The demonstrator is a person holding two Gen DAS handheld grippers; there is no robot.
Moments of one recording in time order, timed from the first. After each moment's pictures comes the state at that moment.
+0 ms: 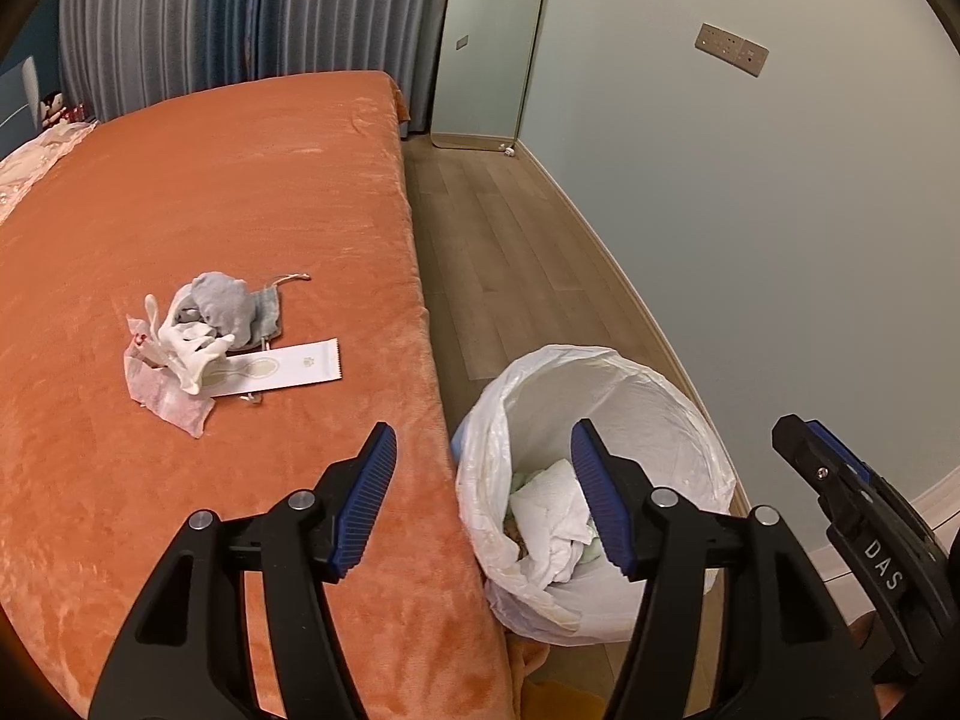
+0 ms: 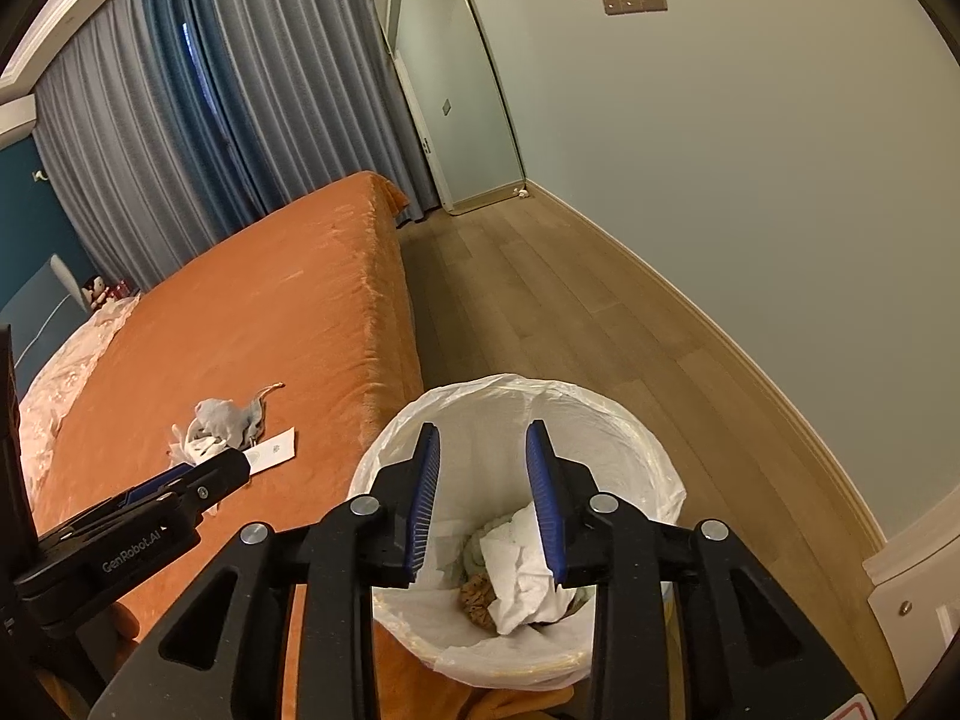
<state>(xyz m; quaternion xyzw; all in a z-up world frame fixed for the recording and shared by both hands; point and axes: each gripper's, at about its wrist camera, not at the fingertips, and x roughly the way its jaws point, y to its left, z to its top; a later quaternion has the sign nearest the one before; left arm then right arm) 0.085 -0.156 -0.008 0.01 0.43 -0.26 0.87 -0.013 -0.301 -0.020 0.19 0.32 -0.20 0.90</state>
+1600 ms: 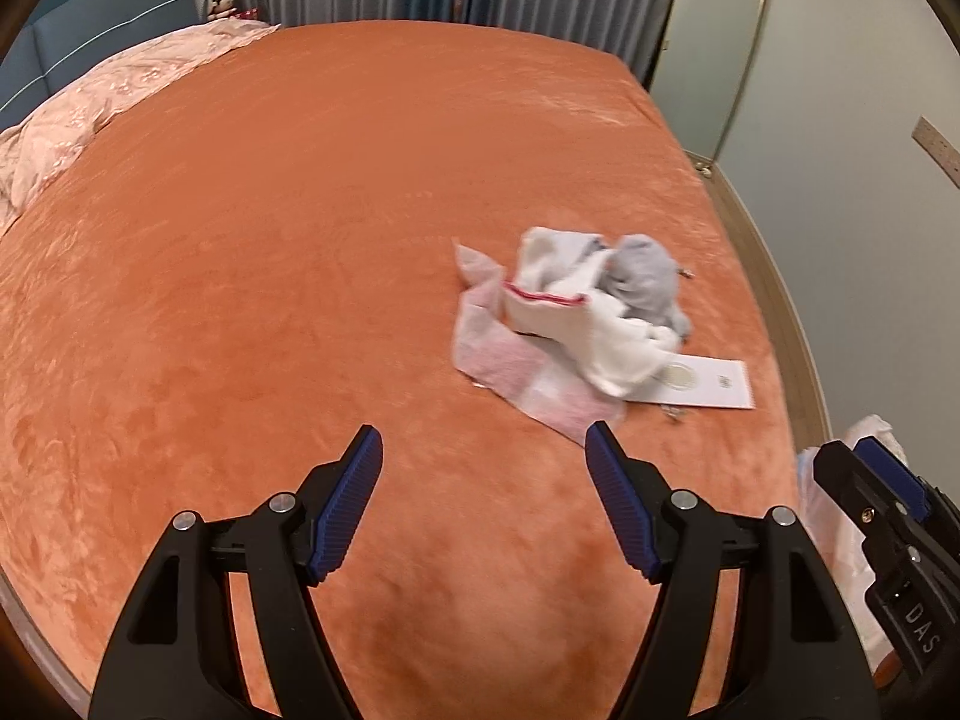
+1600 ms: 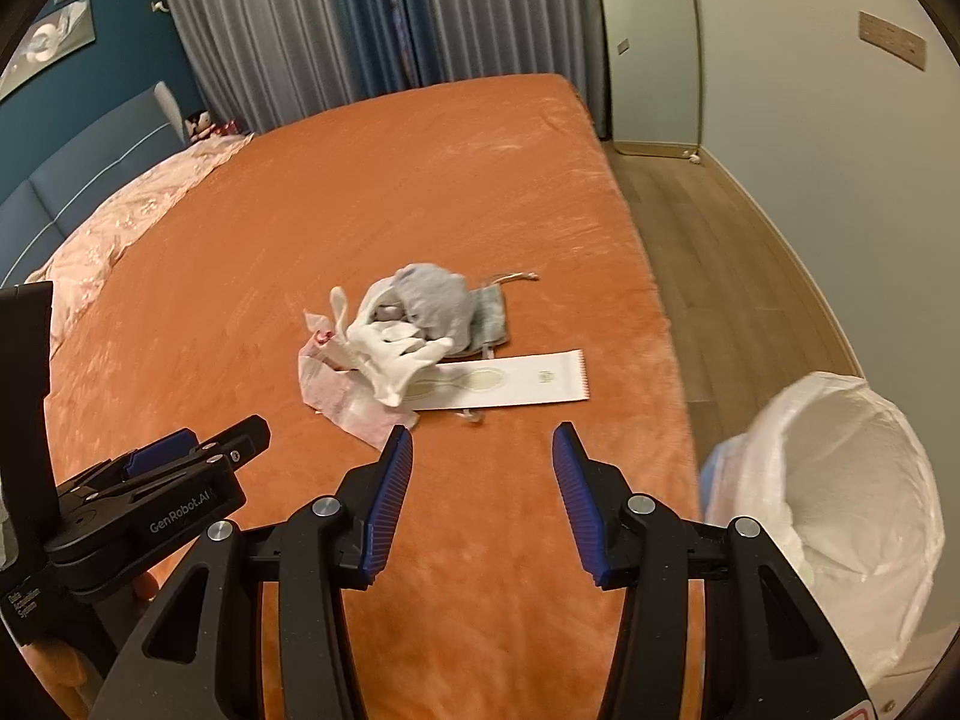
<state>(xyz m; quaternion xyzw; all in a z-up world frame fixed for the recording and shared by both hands) 0.207 0.080 -0.092 -0.04 0.47 -0.07 0.88 0.163 -0.079 -0.083 0.09 0.42 -0.04 0.90</state>
